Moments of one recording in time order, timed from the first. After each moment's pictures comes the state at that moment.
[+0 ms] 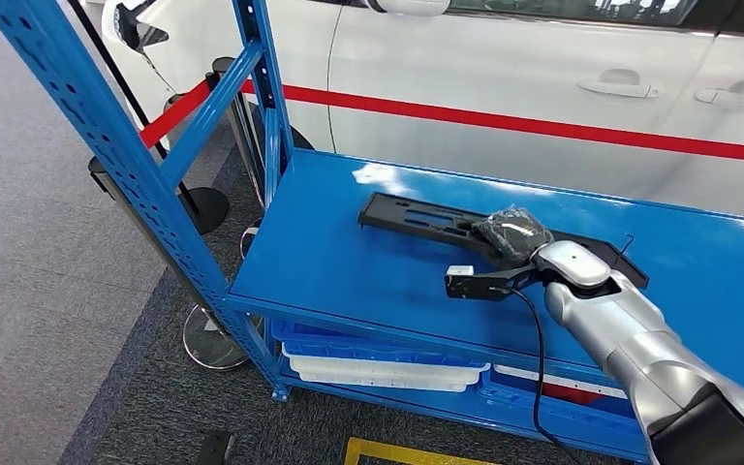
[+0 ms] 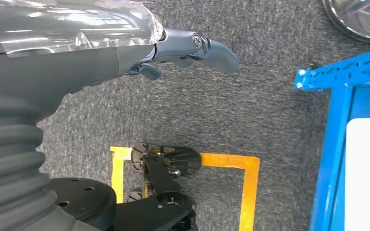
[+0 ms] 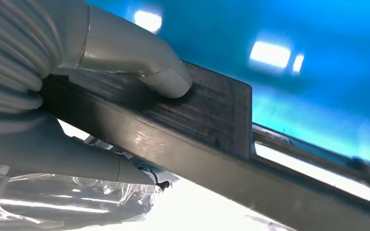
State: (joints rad) left arm -0.06 -0.09 -0.09 -0.18 0.14 0.23 -0.42; right arm -1.07 -0.07 1.08 -0.48 0.68 -0.29 -0.29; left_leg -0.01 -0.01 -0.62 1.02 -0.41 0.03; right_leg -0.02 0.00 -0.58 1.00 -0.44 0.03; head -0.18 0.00
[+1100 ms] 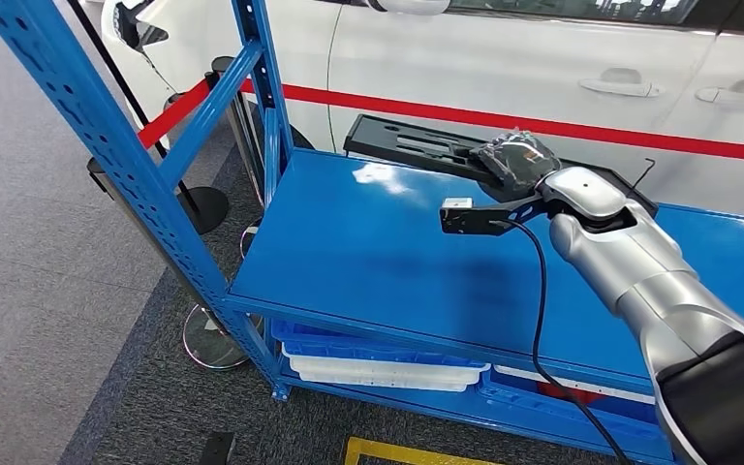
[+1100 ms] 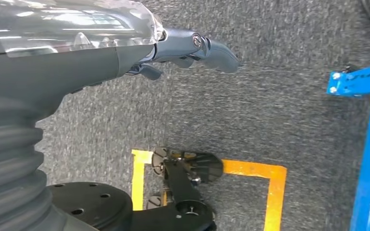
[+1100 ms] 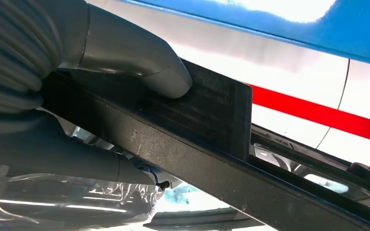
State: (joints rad) left arm -0.06 -0.09 -0.09 -0.18 0.13 0.27 -0.32; right arm -1.25 -0.02 1.05 -0.48 0.70 -0.25 -0.29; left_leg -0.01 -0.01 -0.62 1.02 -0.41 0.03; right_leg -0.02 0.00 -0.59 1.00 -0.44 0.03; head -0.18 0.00
